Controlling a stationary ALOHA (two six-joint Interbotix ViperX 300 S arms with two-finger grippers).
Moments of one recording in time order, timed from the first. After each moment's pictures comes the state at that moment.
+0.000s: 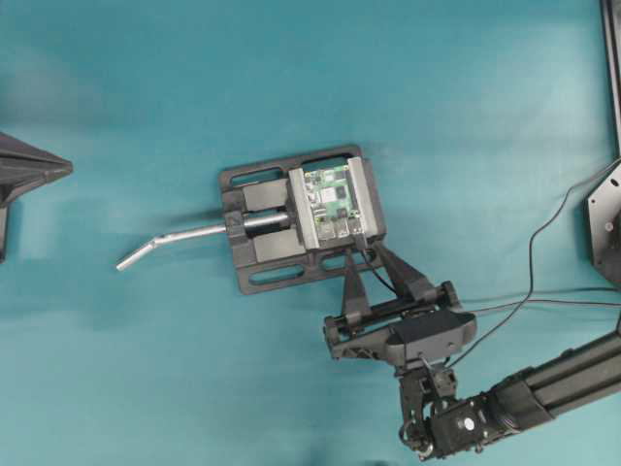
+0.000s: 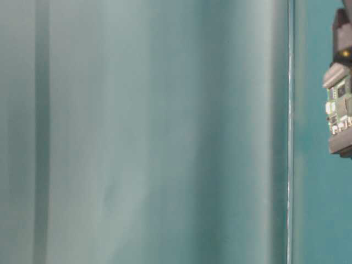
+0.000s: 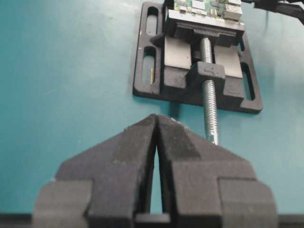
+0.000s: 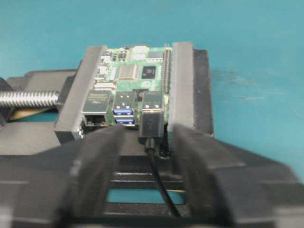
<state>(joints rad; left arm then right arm) 0.21 -1.36 1.49 -0.07 0.17 -0.11 0.61 0.58 0.27 1.92 -1.63 -0.36</state>
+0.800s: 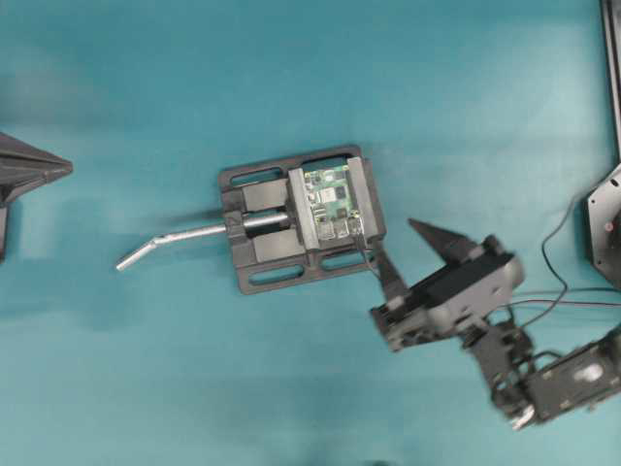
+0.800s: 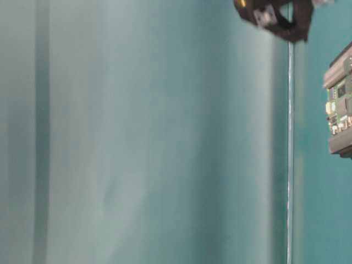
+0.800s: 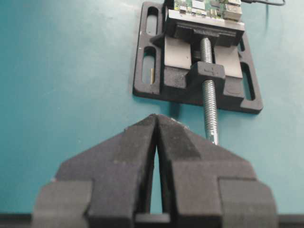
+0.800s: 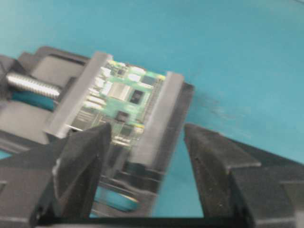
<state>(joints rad) 0.21 -1.36 1.49 -0.07 0.17 -0.11 0.62 0.14 0.60 1.89 -1.36 -0.69</state>
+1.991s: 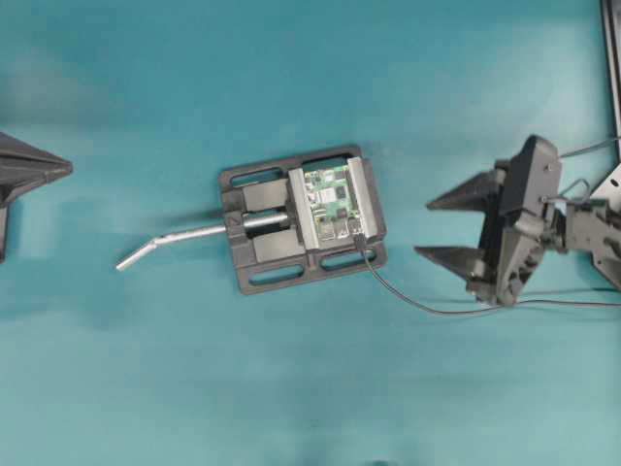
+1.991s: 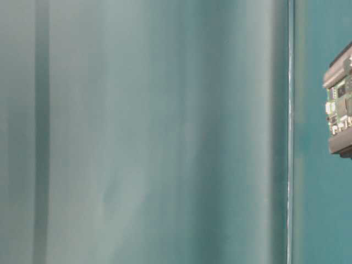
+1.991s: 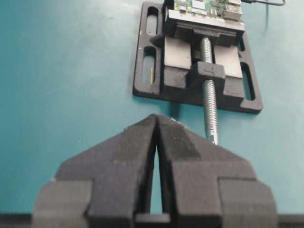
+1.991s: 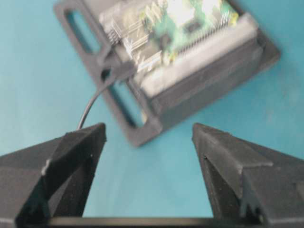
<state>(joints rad) 0.21 -1.36 1.49 -0.07 0.17 -0.11 0.27 -0.41 1.09 1.29 -0.44 -0.70</state>
